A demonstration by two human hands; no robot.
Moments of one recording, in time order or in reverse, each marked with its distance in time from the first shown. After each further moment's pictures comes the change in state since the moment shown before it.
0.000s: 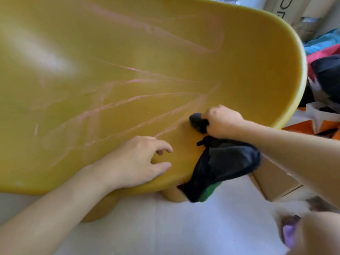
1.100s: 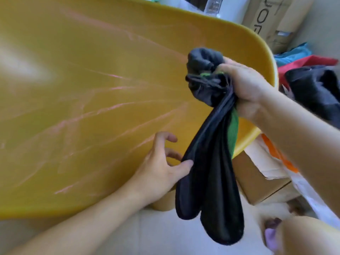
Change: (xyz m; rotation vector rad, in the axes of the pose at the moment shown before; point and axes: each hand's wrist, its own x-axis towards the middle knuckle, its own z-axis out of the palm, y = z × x) left_hand 0.028 0.073 0.041 -0.791 0.249 -0.148; right_hand -0.042 0.023 -0.099 1.920 0.143 -0.121
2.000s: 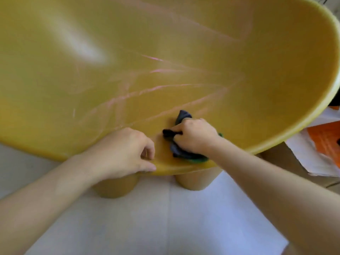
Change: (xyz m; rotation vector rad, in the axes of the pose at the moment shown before) left_hand -0.048 -0.008 -0.123 1.091 -0.247 -0.077; right_hand -0.003 0.159 0.087 -1.635 -0.316 0.077
